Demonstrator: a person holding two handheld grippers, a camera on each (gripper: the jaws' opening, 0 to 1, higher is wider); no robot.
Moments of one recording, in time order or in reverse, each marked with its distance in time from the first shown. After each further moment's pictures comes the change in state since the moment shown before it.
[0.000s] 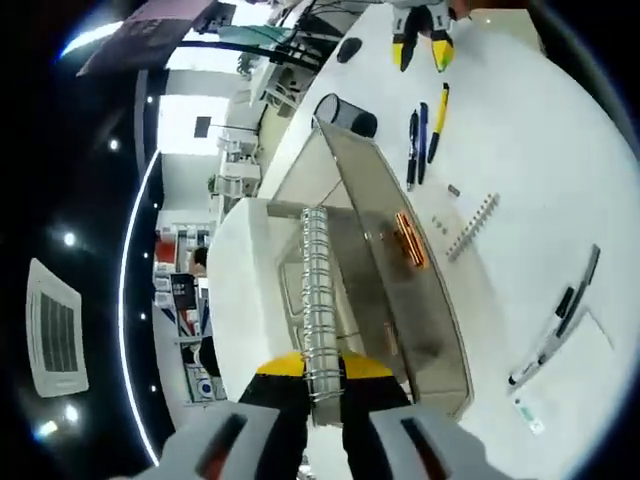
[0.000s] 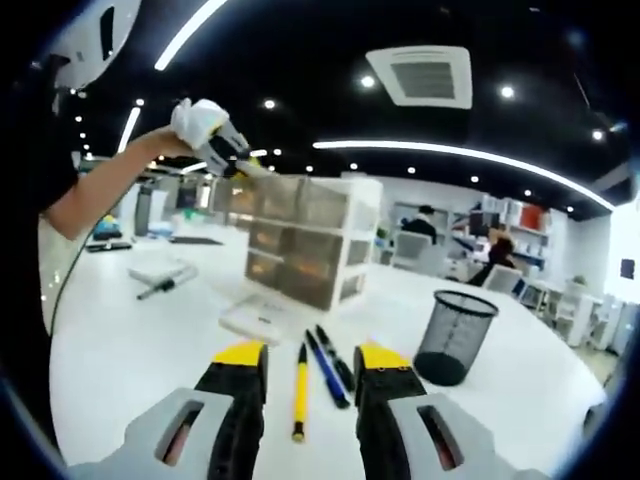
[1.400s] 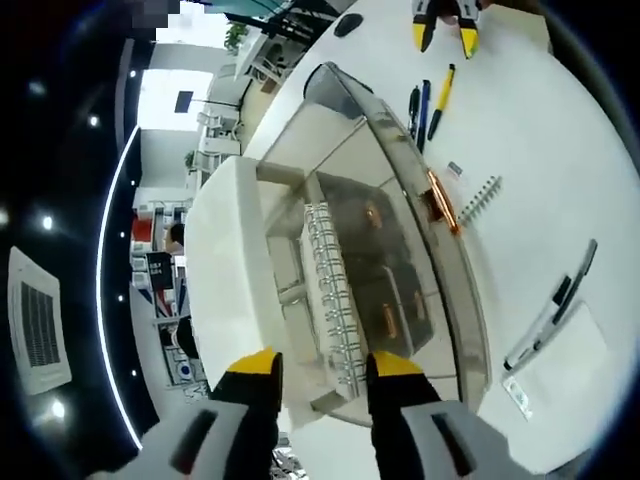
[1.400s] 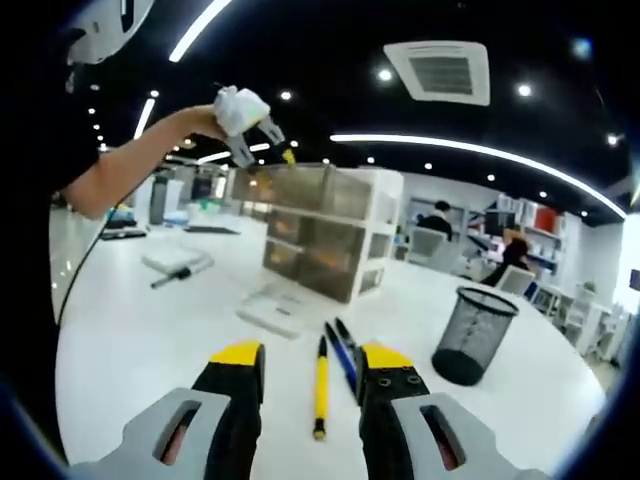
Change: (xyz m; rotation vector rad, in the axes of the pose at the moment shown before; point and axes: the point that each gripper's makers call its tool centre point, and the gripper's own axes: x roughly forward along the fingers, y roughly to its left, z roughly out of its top) left arm 0.012 0.001 -0.015 -0.035 0.079 -0.099; right arm 0.004 0.016 -0.005 -0.028 0.032 0.068
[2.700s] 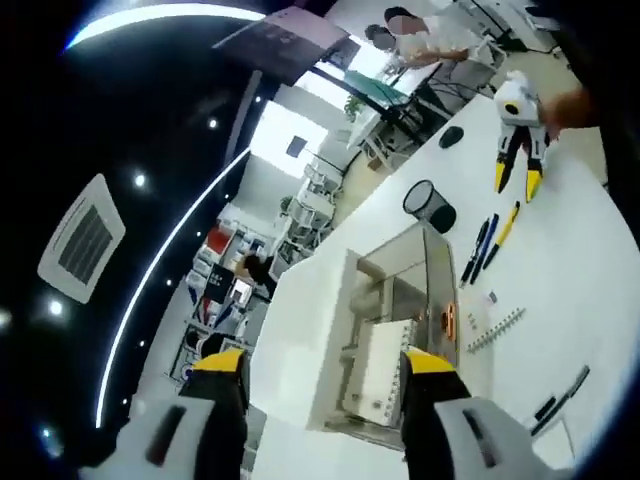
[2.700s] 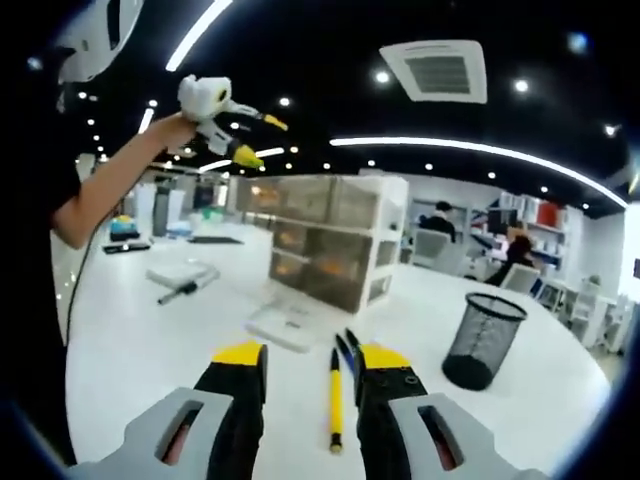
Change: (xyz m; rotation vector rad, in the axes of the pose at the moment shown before) left arm -0.079 0.027 0.027 -0.399 -0.387 0.299; right arm 0.005 0.009 0.010 0.036 -0.030 0.020
